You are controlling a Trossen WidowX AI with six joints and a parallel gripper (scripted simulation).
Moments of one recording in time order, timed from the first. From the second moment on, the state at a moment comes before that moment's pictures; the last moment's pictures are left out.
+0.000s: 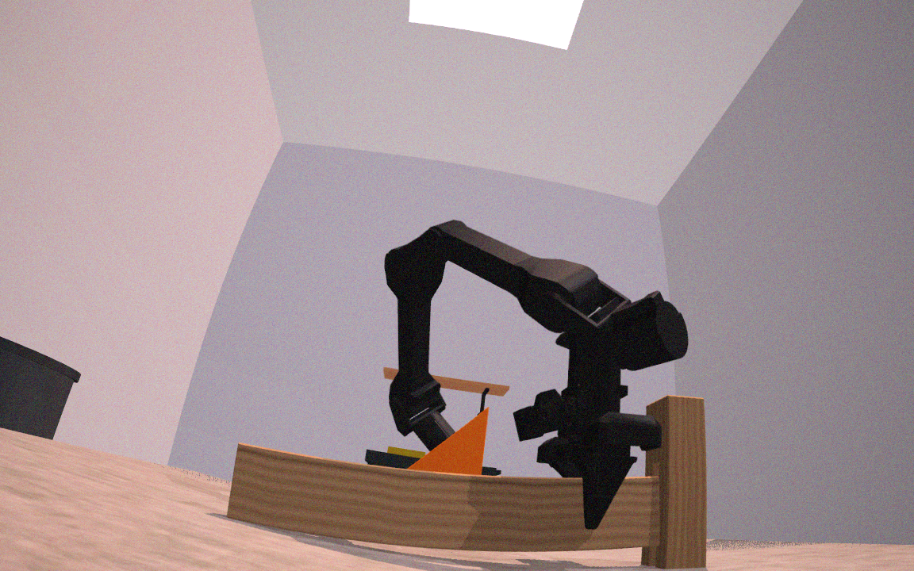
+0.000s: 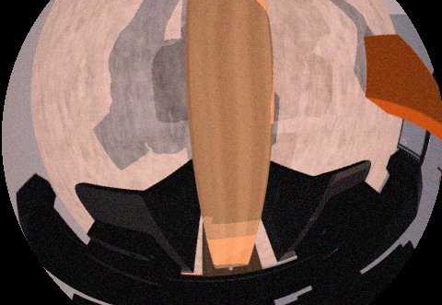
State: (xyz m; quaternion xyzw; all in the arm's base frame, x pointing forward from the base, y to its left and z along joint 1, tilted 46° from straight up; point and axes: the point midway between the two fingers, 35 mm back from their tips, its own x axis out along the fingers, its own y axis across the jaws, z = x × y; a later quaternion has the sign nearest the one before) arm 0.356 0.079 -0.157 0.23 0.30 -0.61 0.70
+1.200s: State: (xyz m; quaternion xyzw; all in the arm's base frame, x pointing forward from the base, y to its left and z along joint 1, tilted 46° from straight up) arm 0.353 0.081 -0.153 0.22 0.30 -0.61 0.69
